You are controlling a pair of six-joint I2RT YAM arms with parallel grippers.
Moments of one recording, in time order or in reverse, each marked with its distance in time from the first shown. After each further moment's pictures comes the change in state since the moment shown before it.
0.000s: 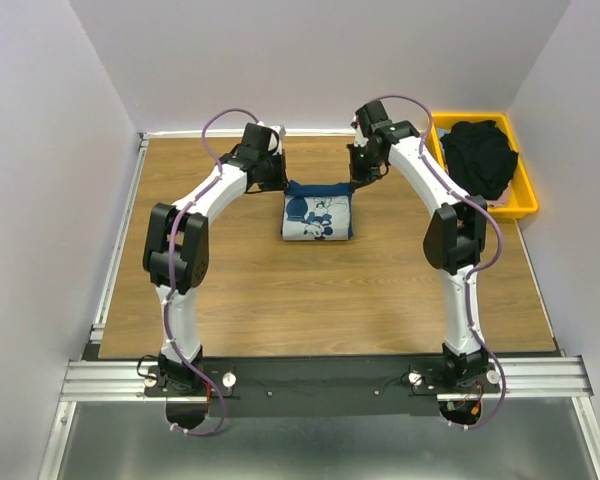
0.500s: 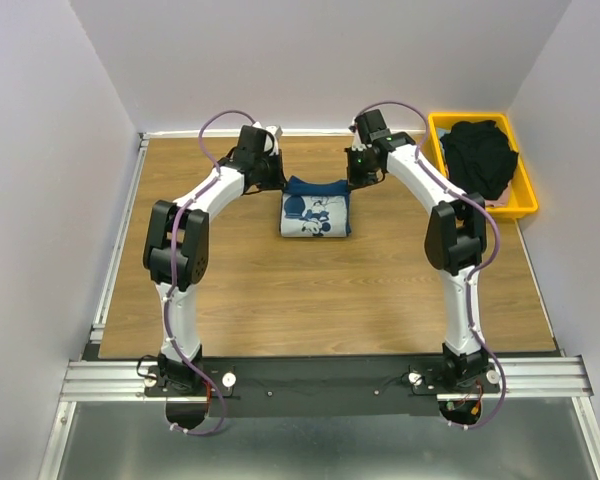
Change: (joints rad) left arm 0.026 0.063 -0.026 0.117 0.035 0.022; right arm -0.016 0.000 -0.169 0.221 -0.014 0.006
